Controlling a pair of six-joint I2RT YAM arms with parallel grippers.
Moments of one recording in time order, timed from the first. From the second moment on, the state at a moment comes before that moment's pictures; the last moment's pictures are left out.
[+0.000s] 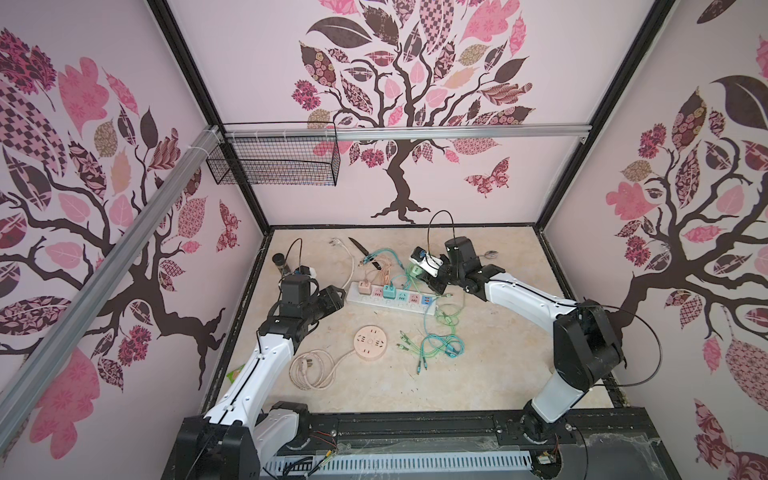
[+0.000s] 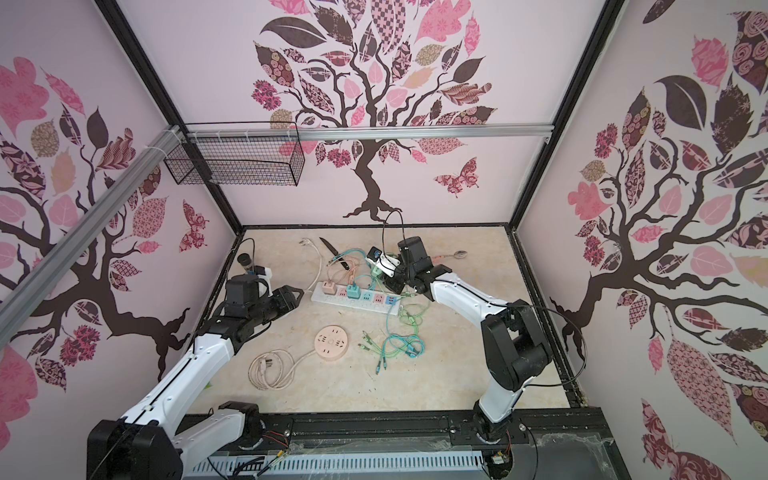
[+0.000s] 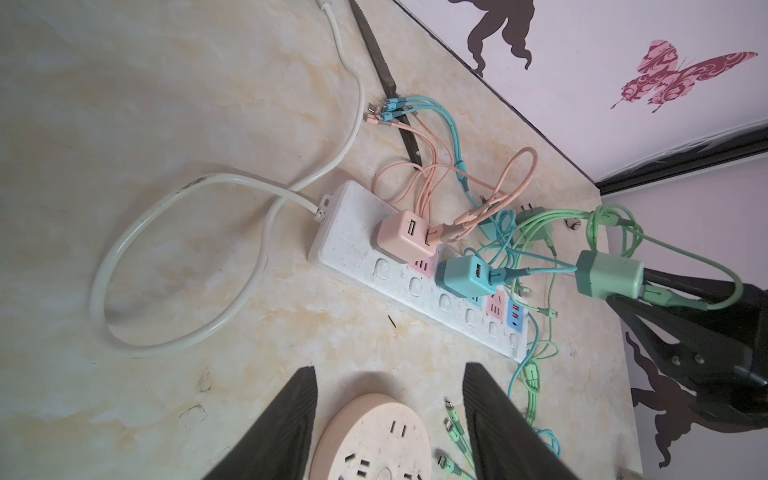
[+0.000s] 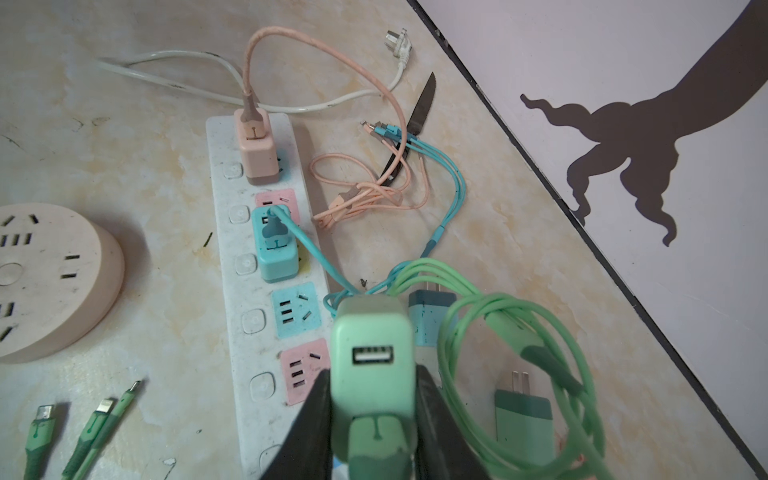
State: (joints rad) left arm -0.12 1.09 0.70 -0.29 0.26 -0.59; right arm 0.49 1.69 1.20 -0.18 -0.28 -0.55
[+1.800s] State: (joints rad) left arm -0.12 1.70 1.00 -0.34 0.27 -0.34; right arm 0.50 1.81 1.25 -0.39 -0.36 -0.63
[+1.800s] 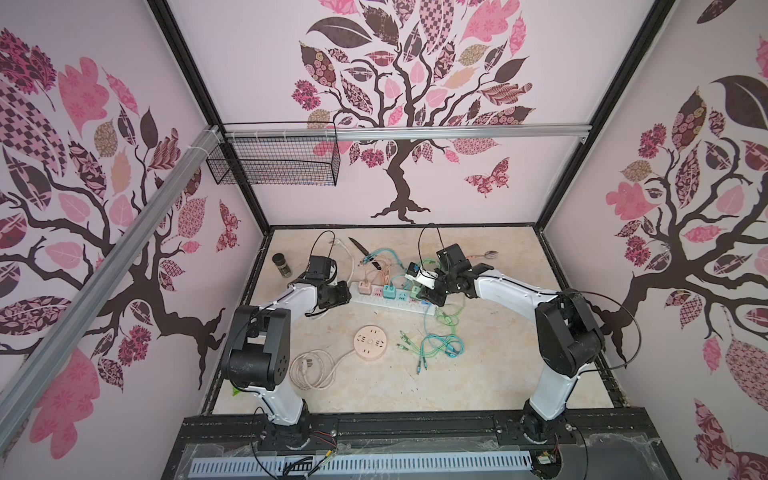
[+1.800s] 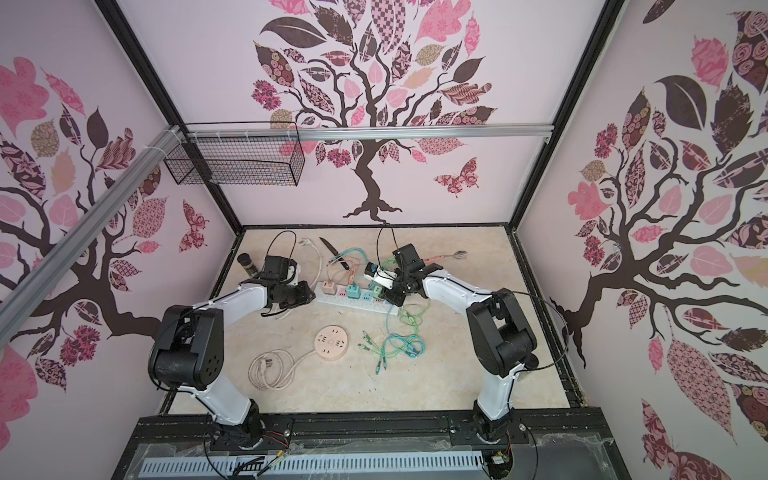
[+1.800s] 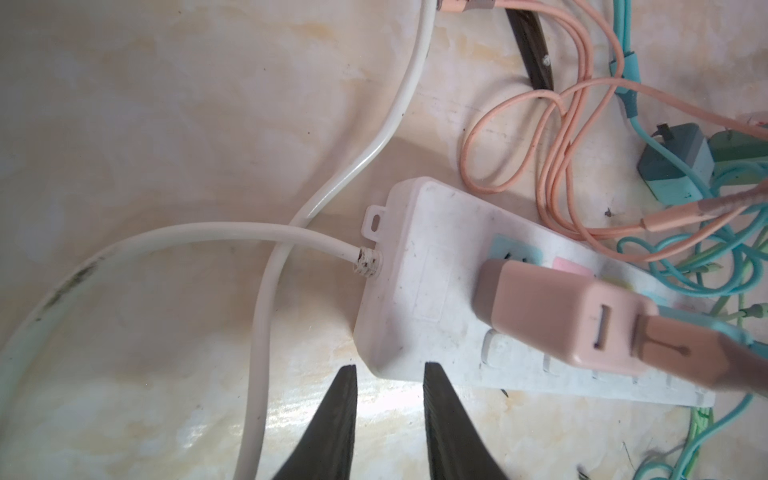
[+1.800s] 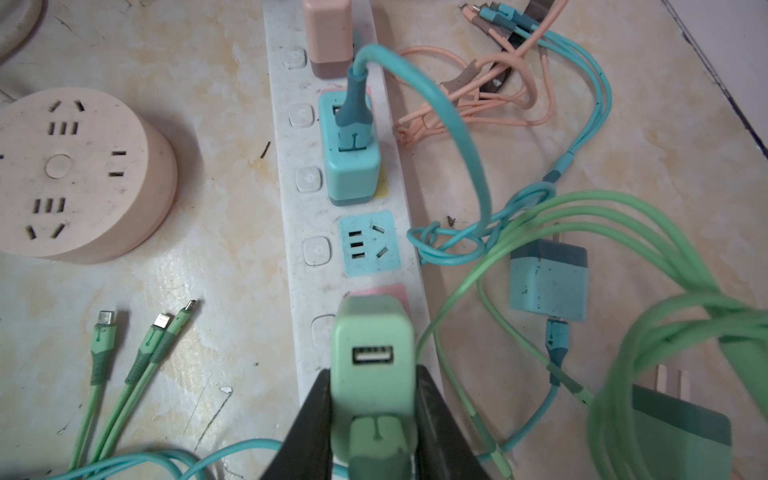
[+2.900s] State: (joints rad) left arm -0.12 1.74 1.01 -0.34 0.27 -0.33; right arm 0.52 1.85 1.28 -0.39 -0.33 -0.67
